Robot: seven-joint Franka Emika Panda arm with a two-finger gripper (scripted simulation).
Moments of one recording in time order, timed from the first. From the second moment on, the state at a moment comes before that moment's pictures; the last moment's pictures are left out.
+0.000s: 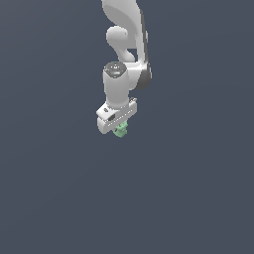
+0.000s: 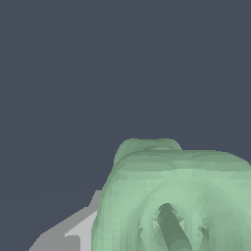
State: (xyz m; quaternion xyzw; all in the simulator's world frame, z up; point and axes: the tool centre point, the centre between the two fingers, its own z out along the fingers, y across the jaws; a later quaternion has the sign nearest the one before) arm -0.086 -0.036 0.123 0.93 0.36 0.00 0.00
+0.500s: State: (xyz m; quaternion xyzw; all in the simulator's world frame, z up) arm -0.129 -0.012 0.153 0.93 0.36 0.00 0.00
